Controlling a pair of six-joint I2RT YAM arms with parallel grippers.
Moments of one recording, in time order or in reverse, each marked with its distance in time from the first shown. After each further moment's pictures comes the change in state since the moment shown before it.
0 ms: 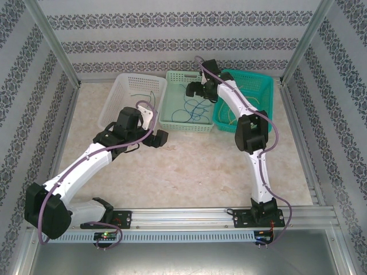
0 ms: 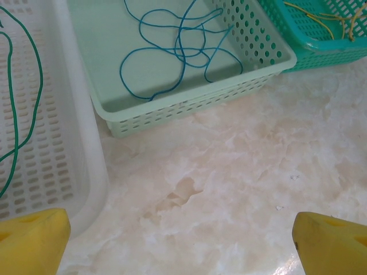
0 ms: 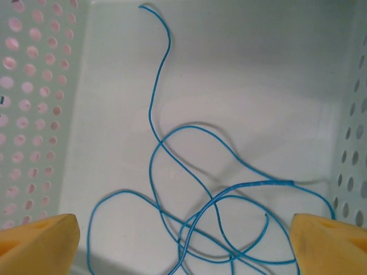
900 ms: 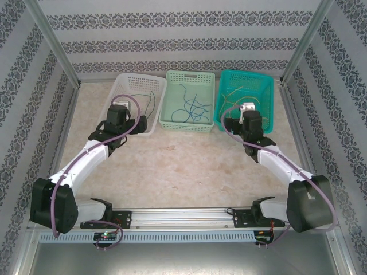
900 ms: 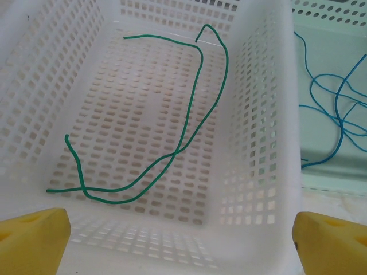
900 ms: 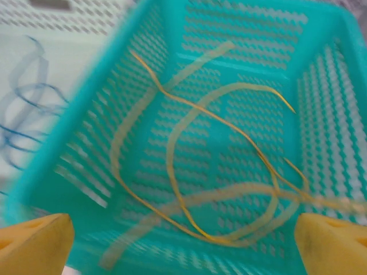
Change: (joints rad) left arm 0.203 0.047 -0.093 0.174 -0.274 -0.172; right arm -0.109 -1.138 -1.626 0.936 0.399 -0.302
